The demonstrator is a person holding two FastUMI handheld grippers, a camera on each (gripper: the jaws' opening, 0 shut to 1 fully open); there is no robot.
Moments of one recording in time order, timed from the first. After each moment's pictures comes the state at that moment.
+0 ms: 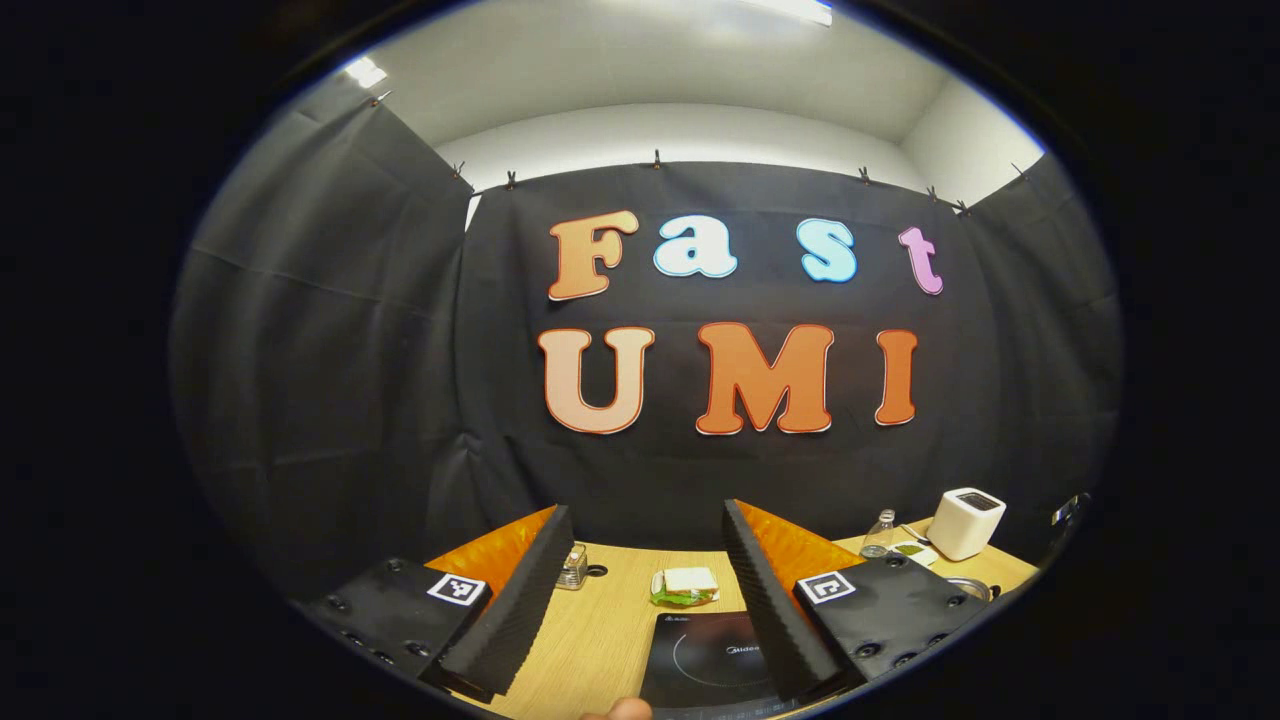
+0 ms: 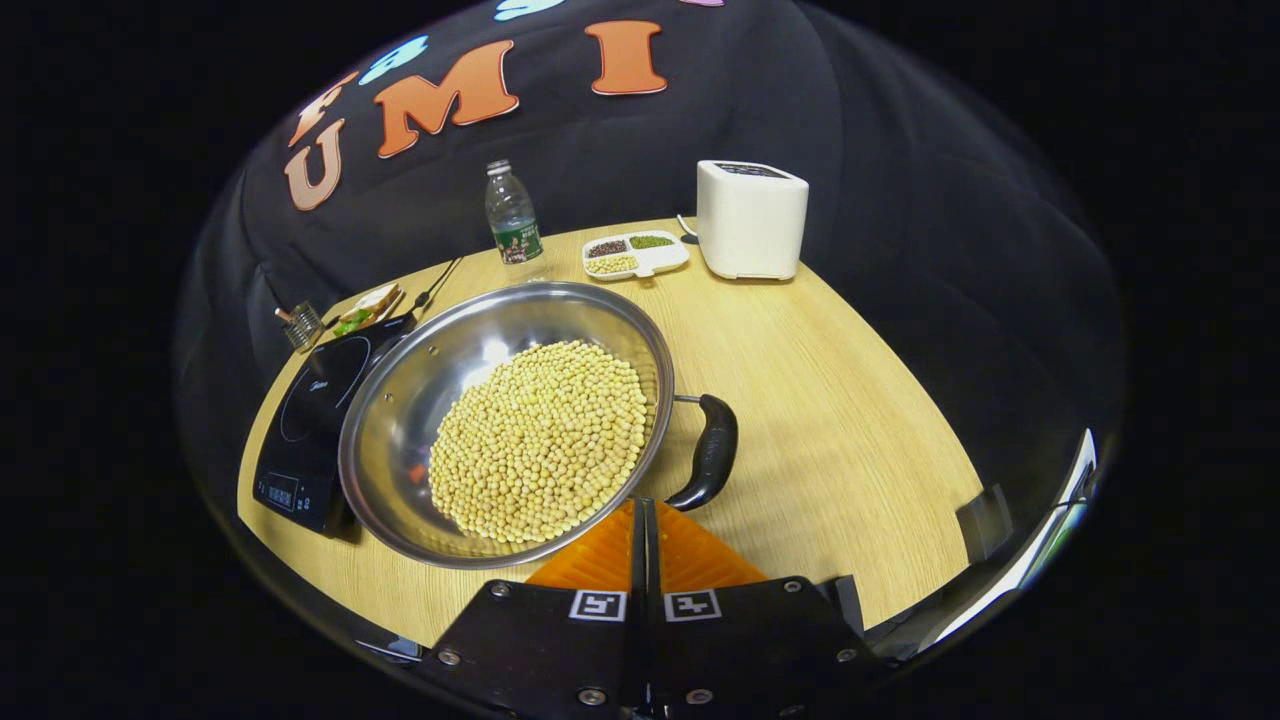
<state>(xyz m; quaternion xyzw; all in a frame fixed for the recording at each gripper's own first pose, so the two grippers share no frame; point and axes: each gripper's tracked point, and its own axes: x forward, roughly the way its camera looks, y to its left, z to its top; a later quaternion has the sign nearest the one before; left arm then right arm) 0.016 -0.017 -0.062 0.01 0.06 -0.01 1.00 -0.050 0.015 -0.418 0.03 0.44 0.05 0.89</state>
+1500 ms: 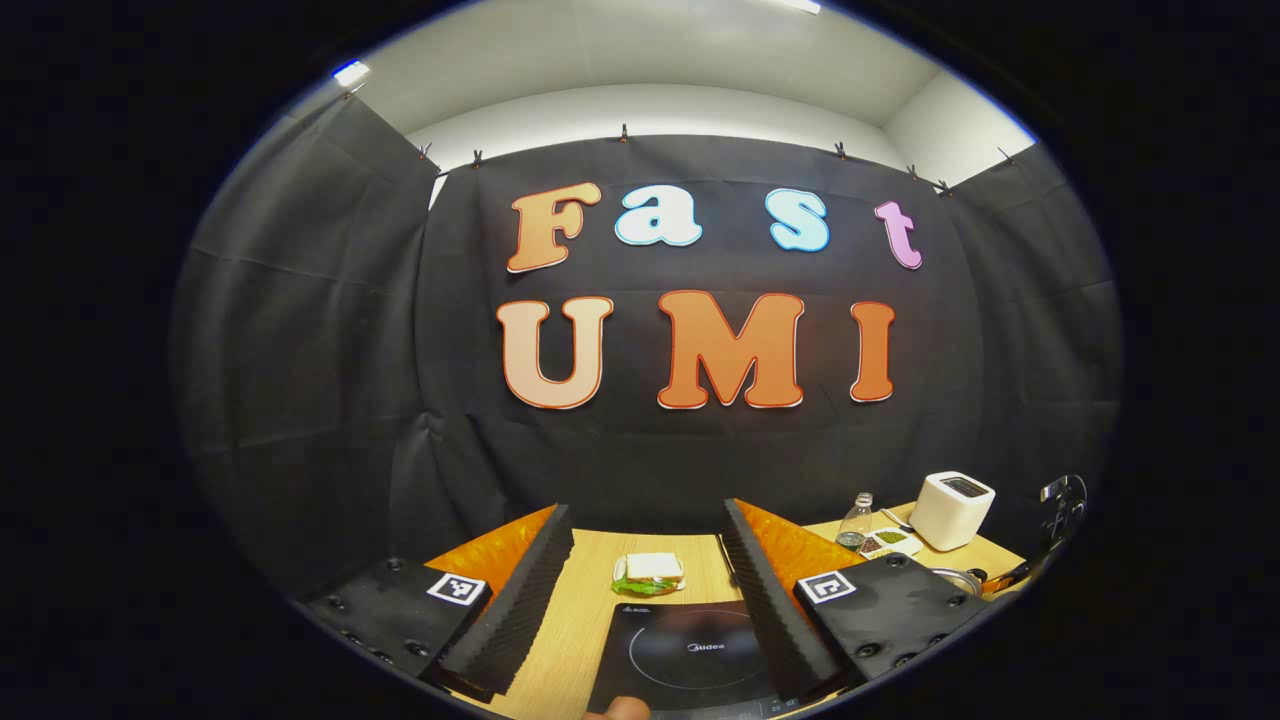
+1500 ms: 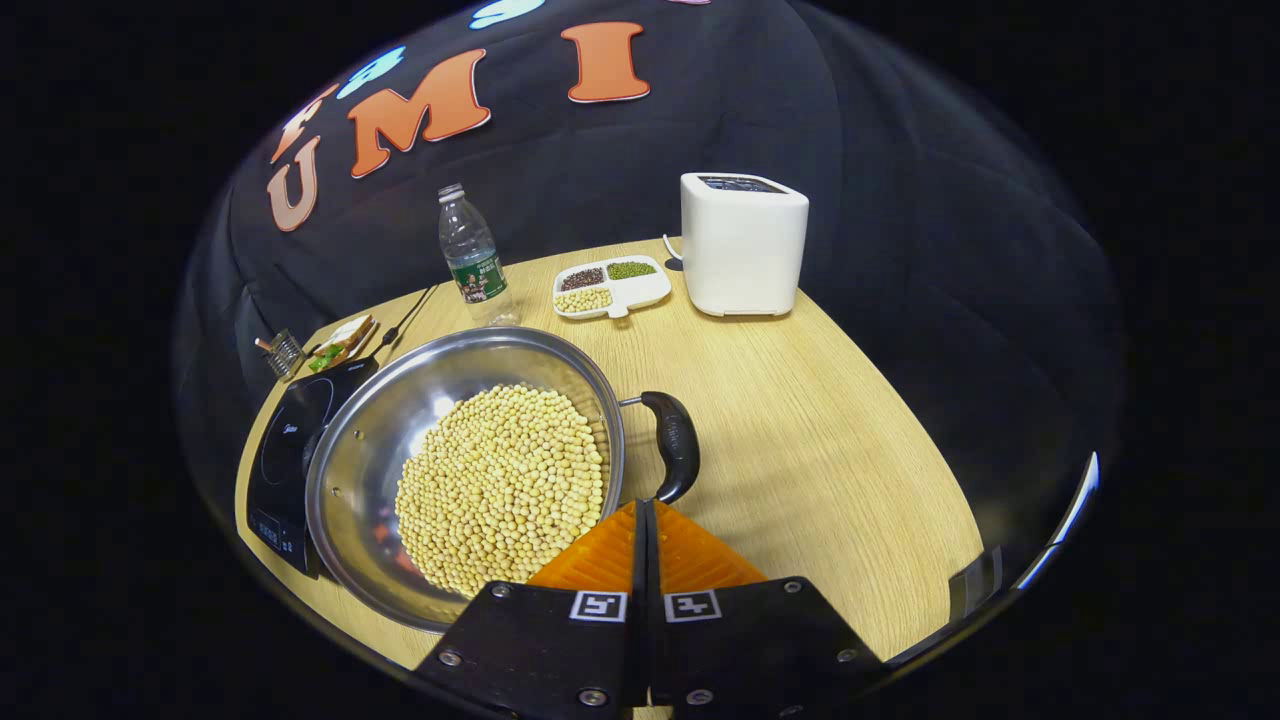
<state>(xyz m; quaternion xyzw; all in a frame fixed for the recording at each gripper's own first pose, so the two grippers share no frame) 0.037 -0.080 -0.106 0.02 0.10 -0.04 0.99 0.024 -0.005 -0.434 0.04 0.42 0.06 0.90</state>
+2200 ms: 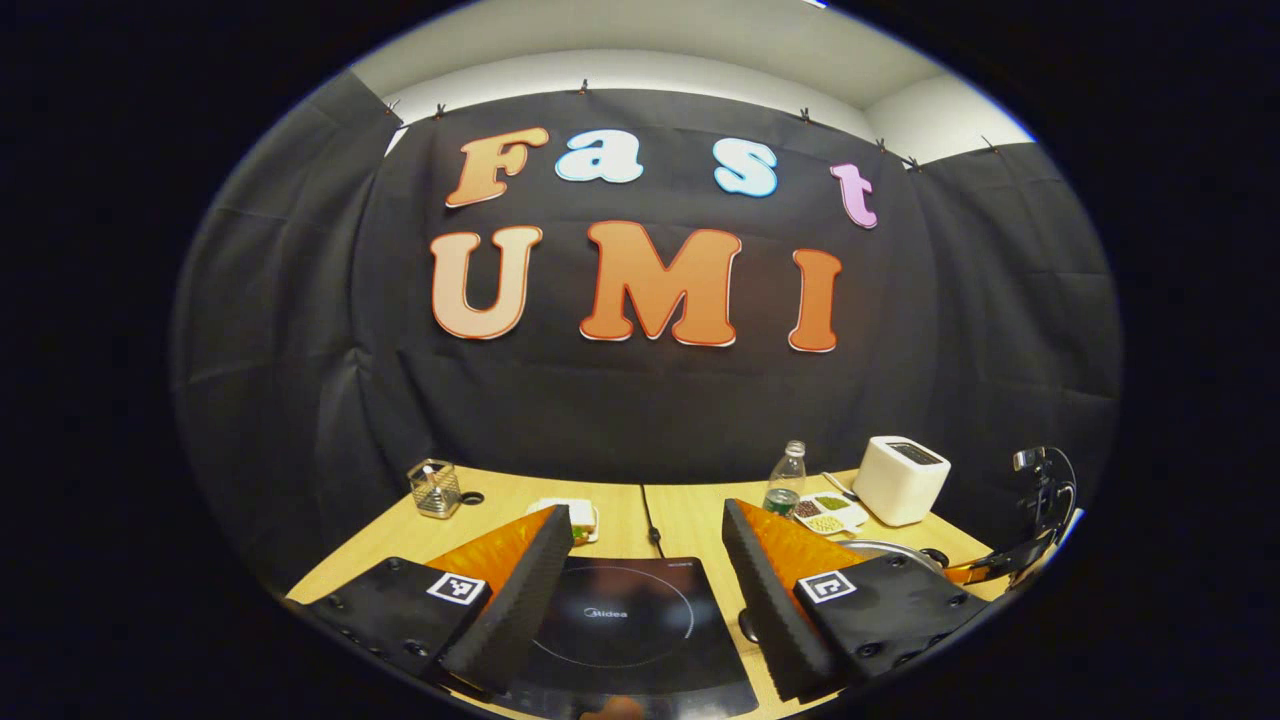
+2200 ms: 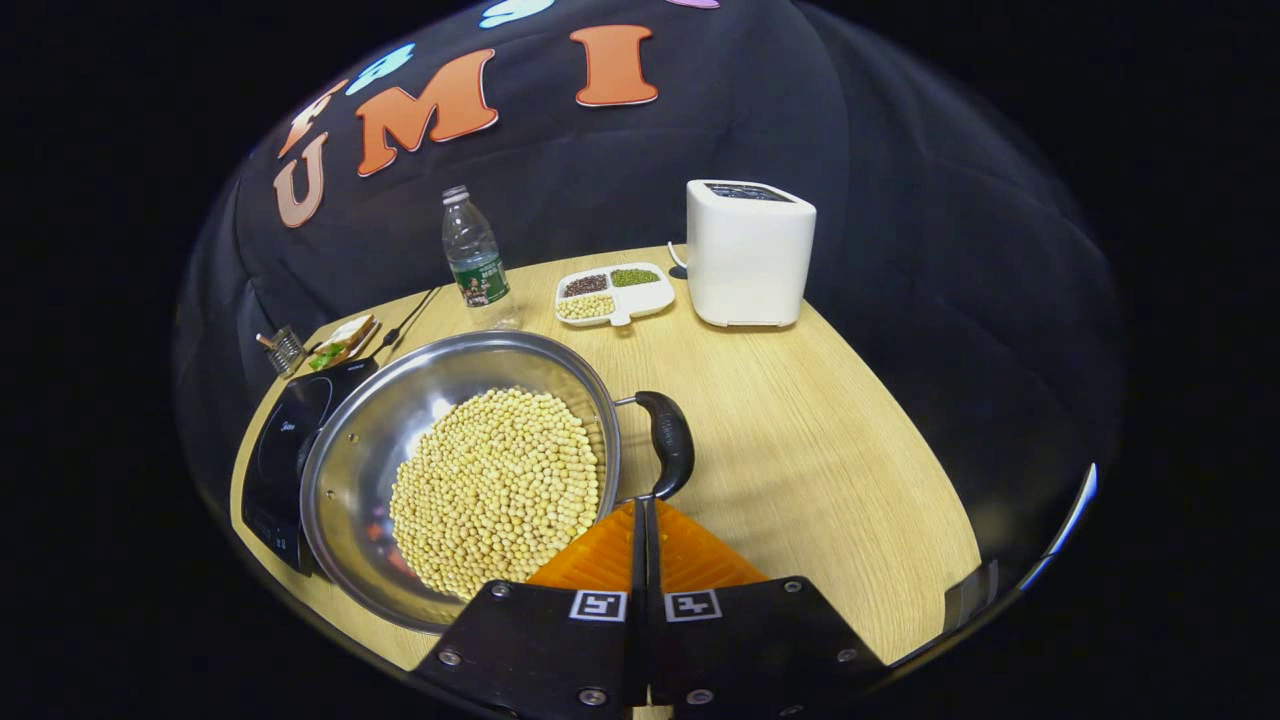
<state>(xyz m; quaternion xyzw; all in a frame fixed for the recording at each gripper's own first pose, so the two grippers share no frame) 0.015 -0.190 -0.212 -0.01 0.17 -0.11 0.98 0.030 -0.007 -0.432 0.02 0.41 0.06 0.91</state>
